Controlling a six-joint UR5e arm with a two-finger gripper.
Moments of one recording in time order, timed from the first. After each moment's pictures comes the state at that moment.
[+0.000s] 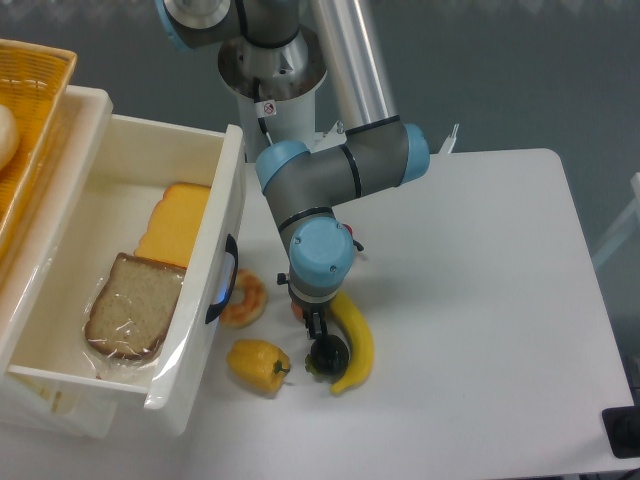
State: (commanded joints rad) arm 2.37 -2.07 -1.71 -1.12 1.57 1.77
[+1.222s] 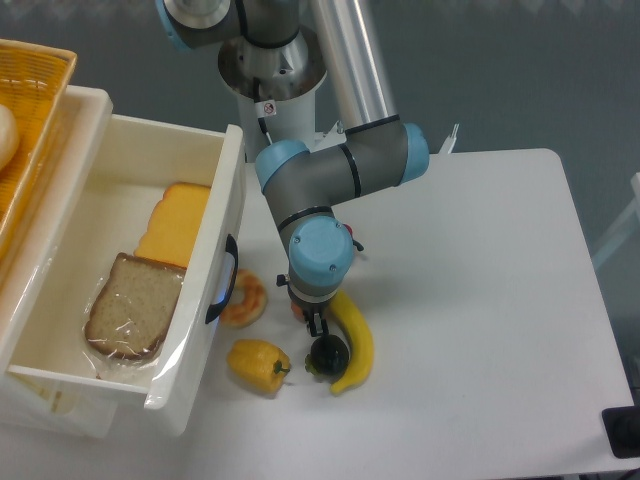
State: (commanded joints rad) arm 2.37 -2.05 -1.70 -1.12 1.57 1.72
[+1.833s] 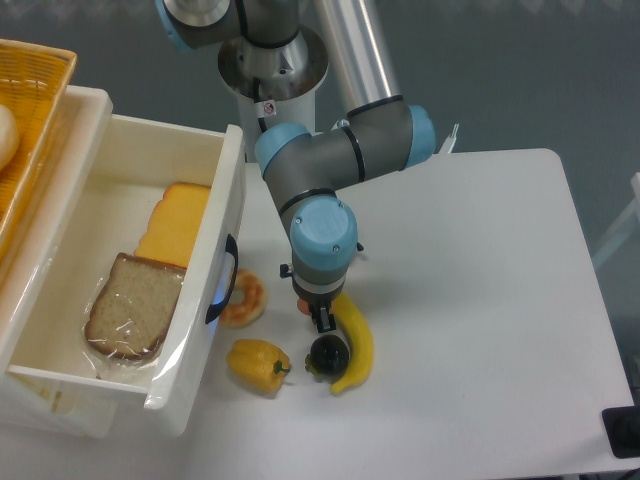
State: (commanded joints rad) arm 2.38 -1.95 -1.66 -1.13 1.57 1.56
